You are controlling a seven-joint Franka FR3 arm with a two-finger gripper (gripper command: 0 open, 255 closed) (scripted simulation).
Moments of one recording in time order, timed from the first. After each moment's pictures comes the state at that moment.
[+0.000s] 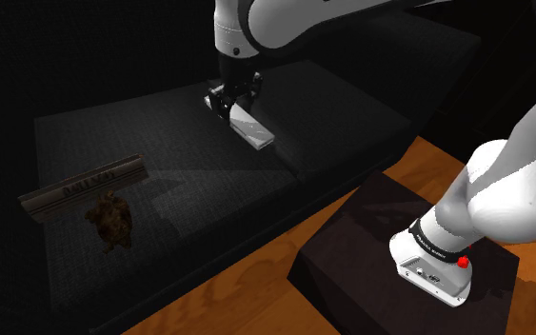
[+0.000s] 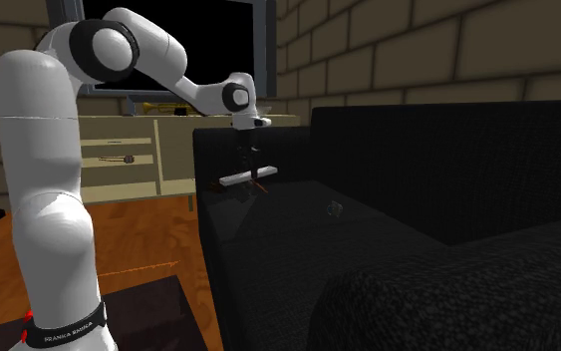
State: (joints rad) arm 0.21 0.06 0.26 -1.90 -0.07 2.01 0.49
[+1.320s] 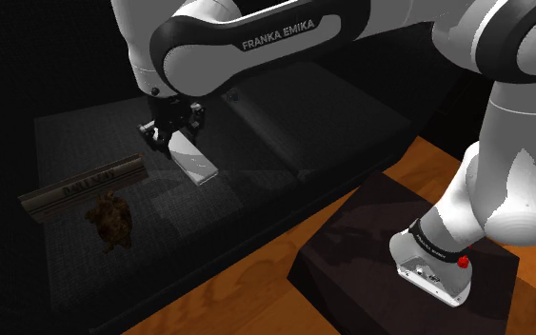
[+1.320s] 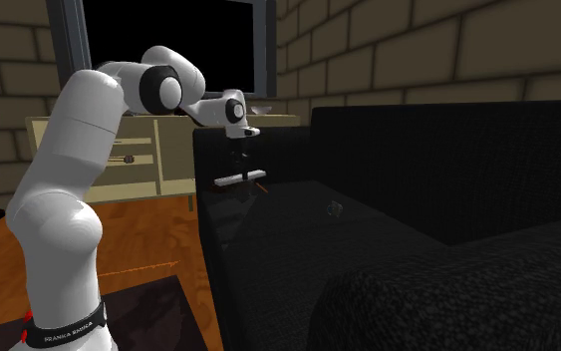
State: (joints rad) arm 0.38 0.42 0.32 -1.52 -0.20 1.95 0.74
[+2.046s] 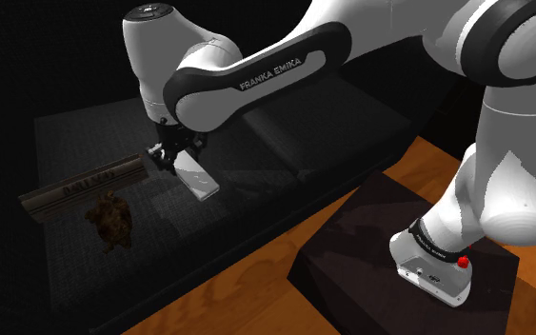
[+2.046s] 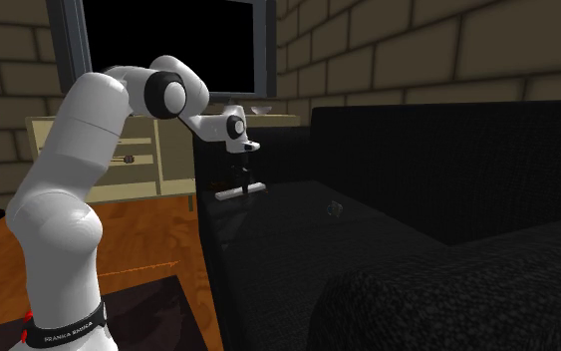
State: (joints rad) arm 0.38 0.46 0.31 -1.60 -0.22 2.08 0.76
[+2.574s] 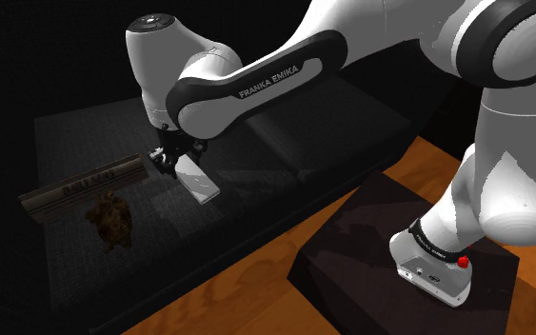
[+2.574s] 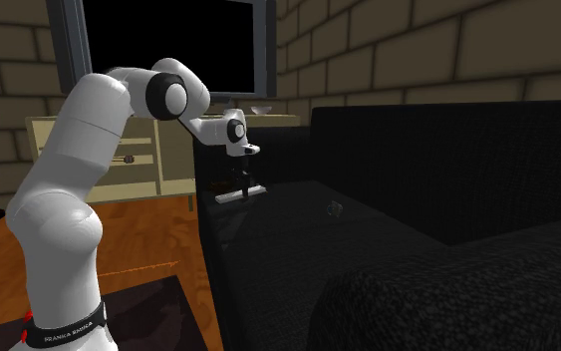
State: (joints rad) arm 0.38 0.48 0.30 -1.62 -0.23 2.11 0.76
